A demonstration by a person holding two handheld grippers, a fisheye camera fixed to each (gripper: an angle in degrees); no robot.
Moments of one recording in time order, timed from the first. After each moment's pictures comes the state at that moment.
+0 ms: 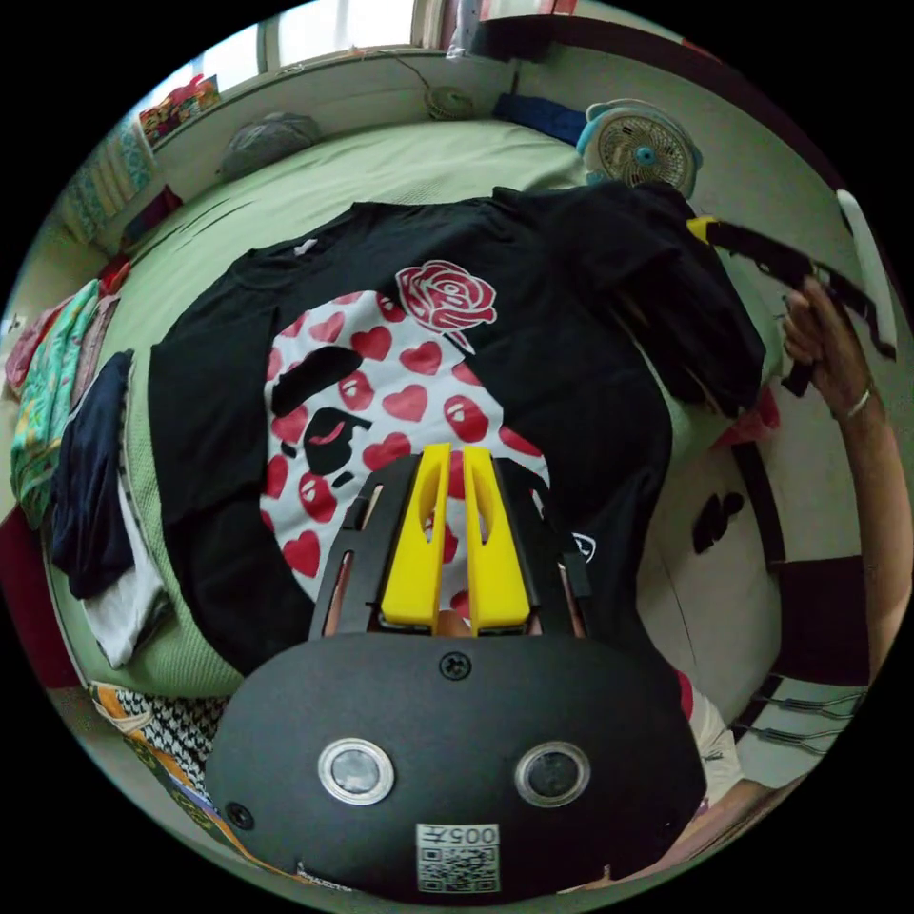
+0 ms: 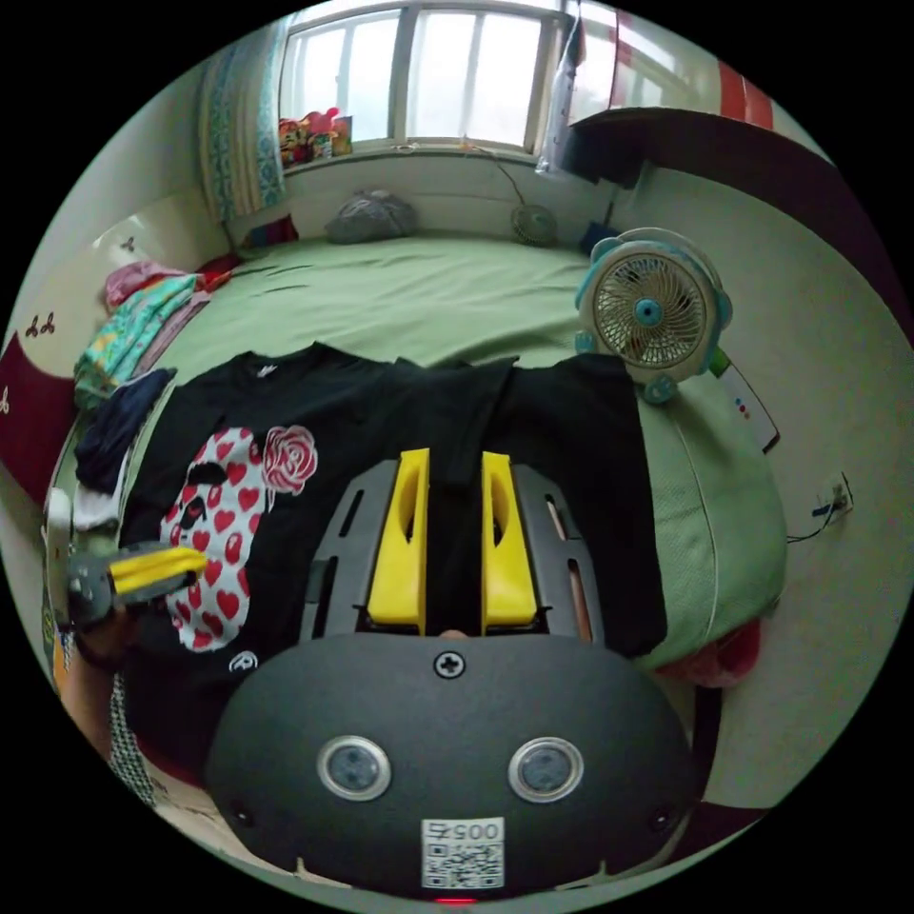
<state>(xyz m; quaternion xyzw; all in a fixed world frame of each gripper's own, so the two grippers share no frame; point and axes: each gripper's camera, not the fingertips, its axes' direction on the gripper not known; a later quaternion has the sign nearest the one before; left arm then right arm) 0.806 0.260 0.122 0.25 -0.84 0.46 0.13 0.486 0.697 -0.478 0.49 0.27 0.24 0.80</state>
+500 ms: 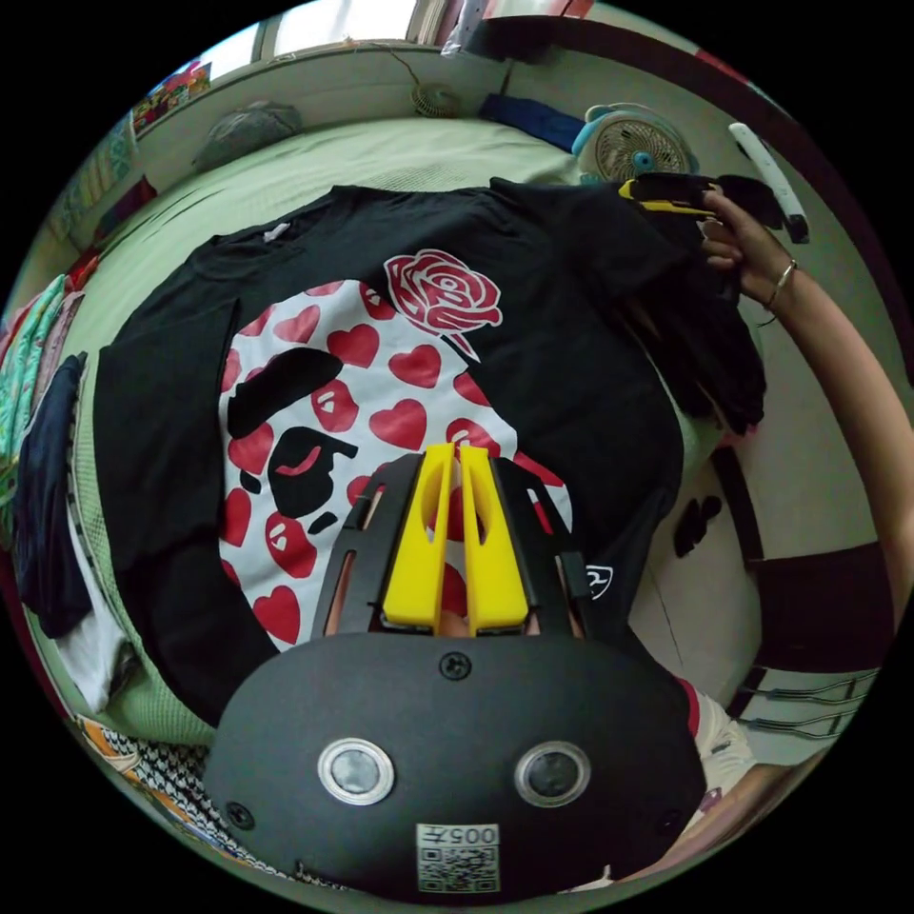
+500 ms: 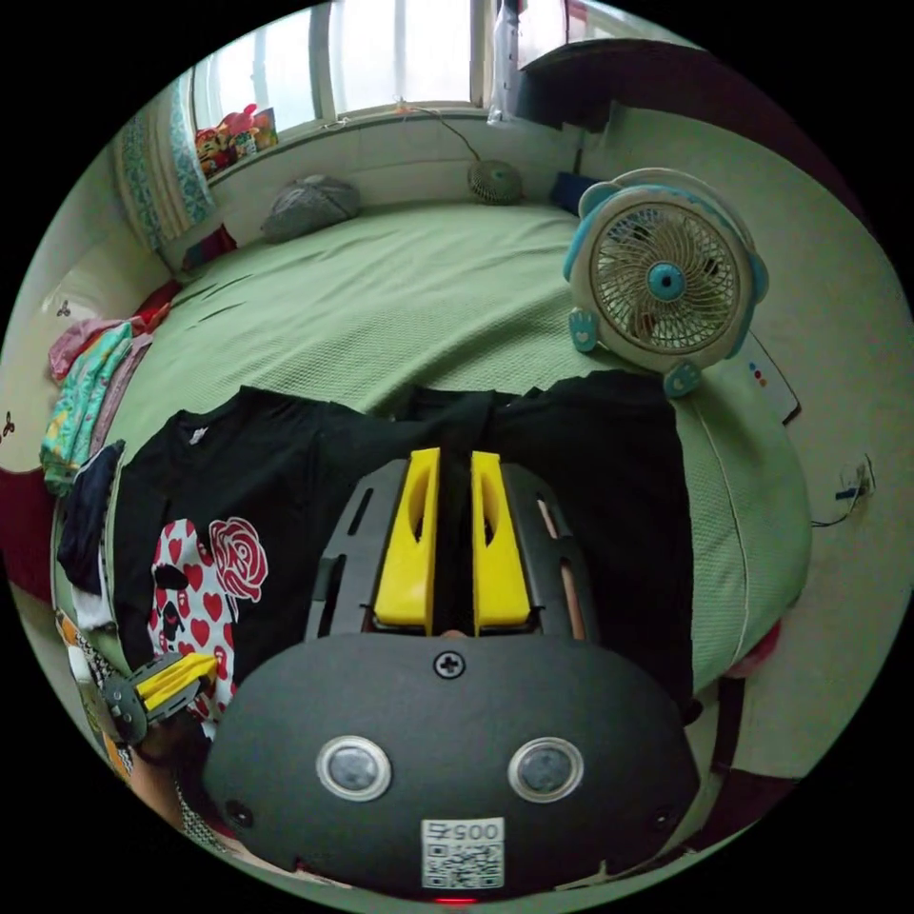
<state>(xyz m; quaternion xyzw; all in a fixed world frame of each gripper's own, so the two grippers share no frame) 0.829 0.258 0.092 0.24 -0.82 0.48 0.19 0.567 0.685 -0.503 0.47 0.24 0.31 0.79</state>
